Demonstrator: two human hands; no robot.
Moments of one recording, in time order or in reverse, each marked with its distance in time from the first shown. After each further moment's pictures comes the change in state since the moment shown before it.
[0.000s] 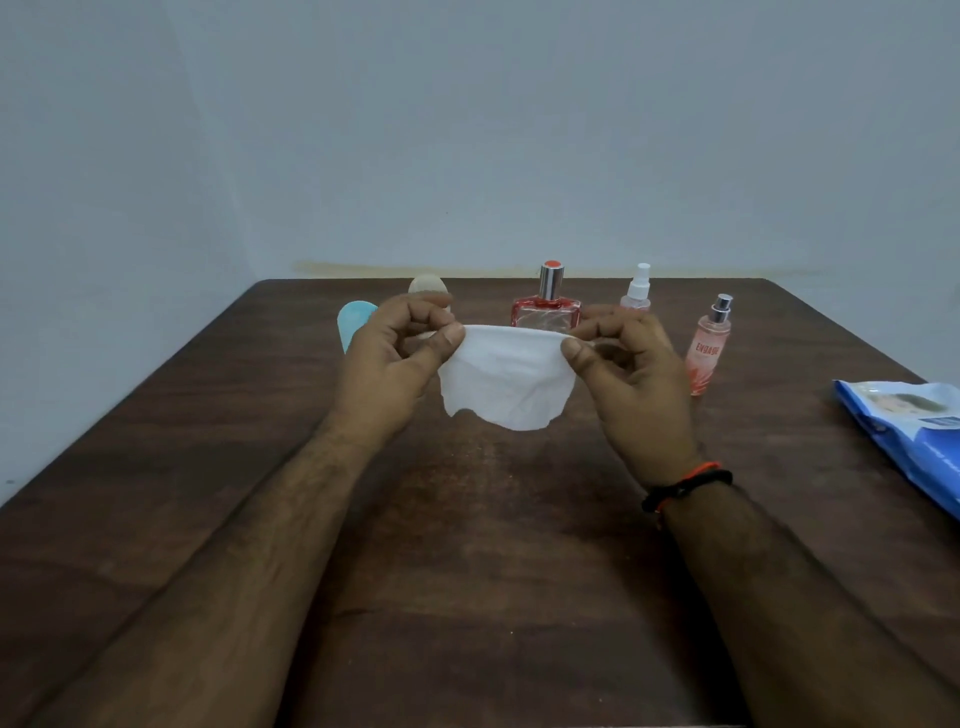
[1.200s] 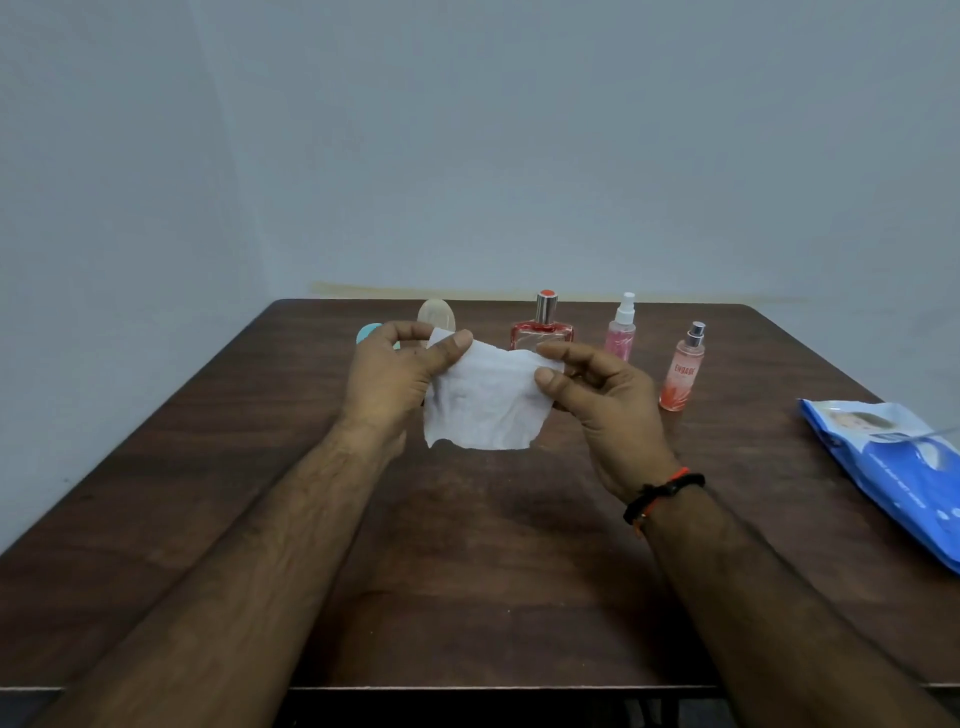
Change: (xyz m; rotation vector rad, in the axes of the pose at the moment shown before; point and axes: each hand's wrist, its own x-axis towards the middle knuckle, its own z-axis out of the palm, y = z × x) left_hand -0.001 0.026 -0.005 -0.299 0.125 -0.389; right_hand -0.011 -0.033 0.006 0.494 -0.138 0.265
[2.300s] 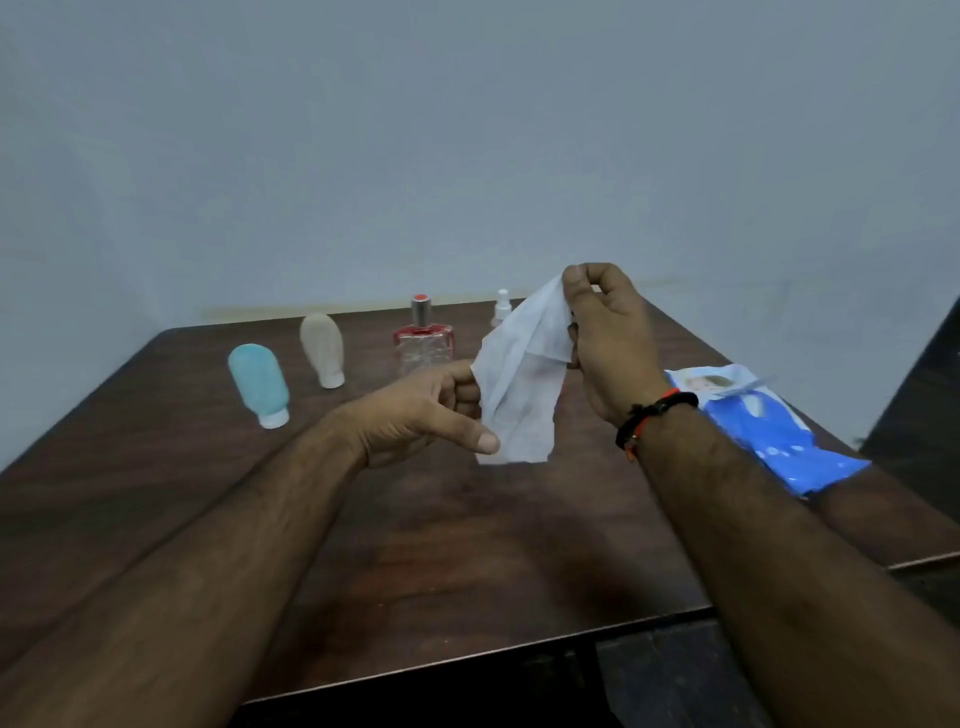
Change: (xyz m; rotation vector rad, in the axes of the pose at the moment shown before) left_hand -0.031 -0.004 0.098 0.110 -1.151 -0.151; right_hand 0.013 -0.081 -0.093 -0.270 0.346 -0.062
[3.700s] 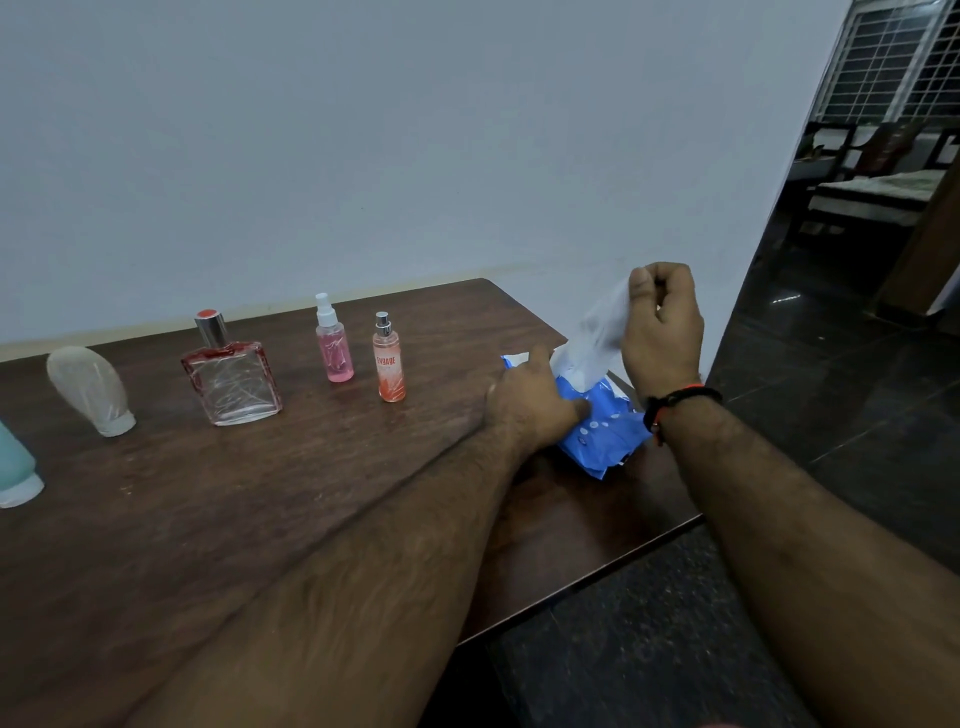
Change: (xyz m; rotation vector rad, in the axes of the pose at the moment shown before) left_hand 0.224 -0.037 0.182 0.815 0.416 0.019; right_hand 0.033 0.032 -0.207 -0.509 0.545 -0.219
